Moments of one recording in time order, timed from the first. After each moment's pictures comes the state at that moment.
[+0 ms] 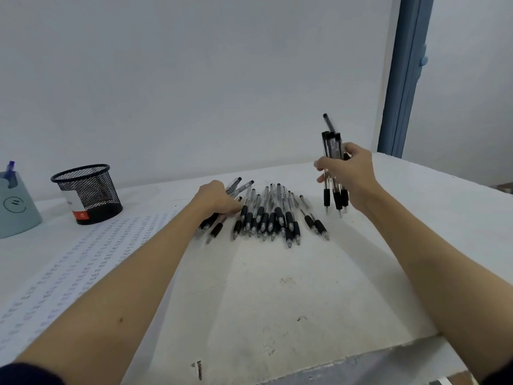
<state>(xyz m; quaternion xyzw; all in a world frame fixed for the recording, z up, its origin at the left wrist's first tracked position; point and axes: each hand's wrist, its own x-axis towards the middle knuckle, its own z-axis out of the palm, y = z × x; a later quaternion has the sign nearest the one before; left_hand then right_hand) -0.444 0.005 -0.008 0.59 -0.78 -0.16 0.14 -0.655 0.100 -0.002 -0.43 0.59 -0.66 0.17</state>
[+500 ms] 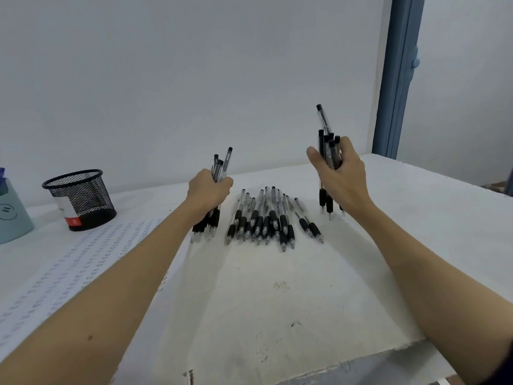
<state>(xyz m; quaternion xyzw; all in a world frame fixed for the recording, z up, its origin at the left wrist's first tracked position) -0.446 0.000 -0.008 0.52 -0.71 -0.28 0.38 -0.653 0.098 -0.016 -0.49 0.58 -0.65 0.02</state>
